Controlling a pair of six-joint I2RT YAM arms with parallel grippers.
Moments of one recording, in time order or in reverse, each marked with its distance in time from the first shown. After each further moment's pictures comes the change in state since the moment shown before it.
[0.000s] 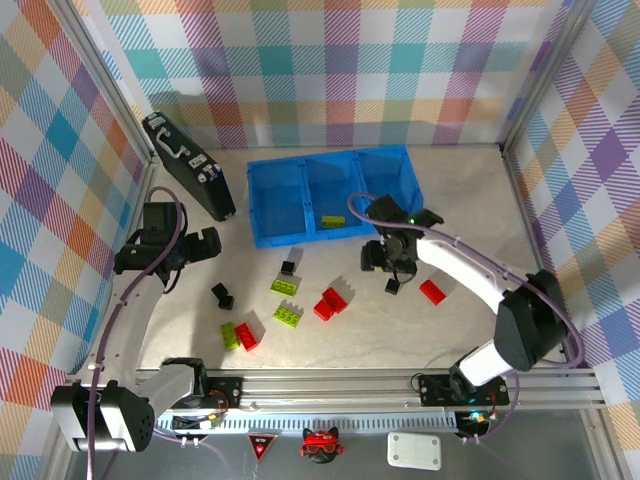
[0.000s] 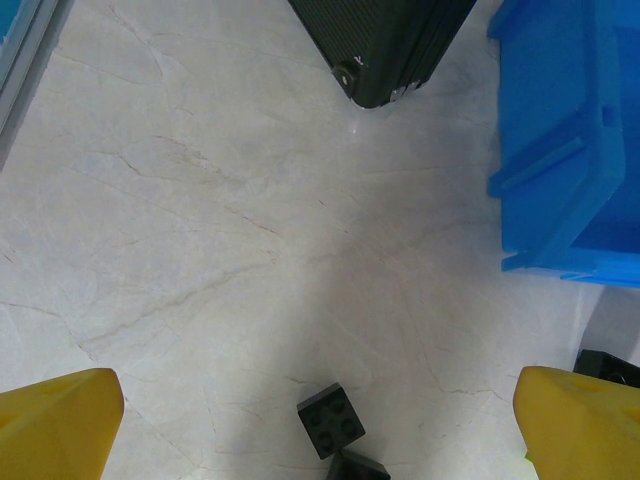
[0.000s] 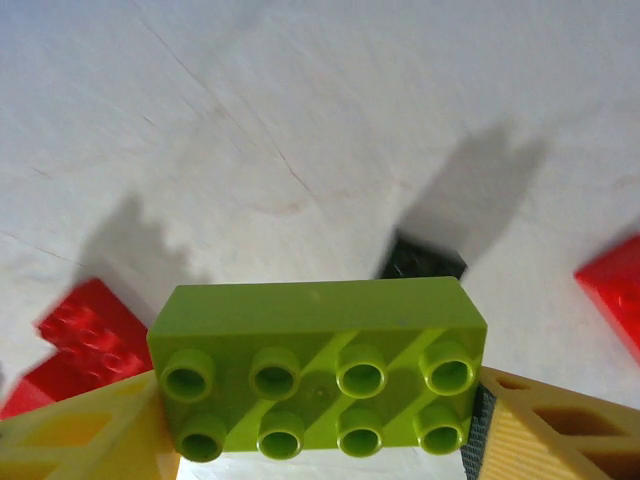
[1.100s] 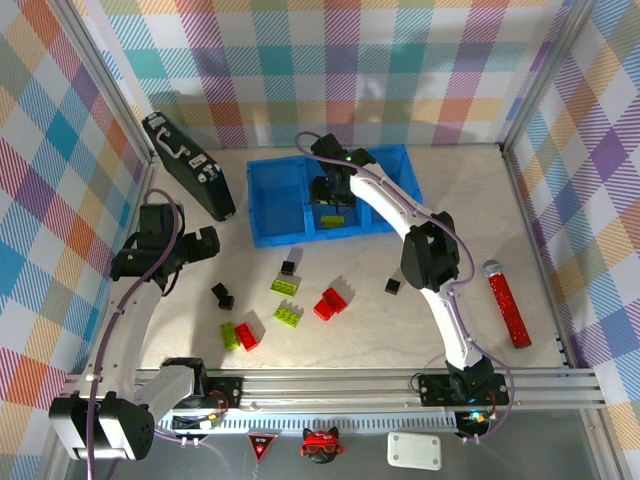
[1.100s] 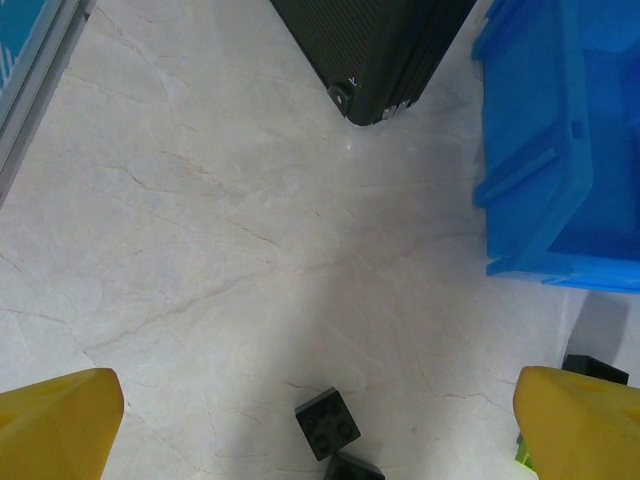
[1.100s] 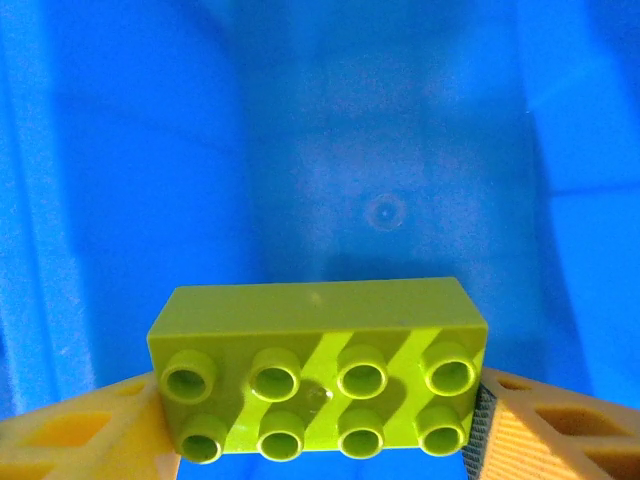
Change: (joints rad) left arm 0.000 -0.040 0.000 0.000 0.000 0.000; right arm -0.026 0.809 1.040 -0.085 0.030 -0.010
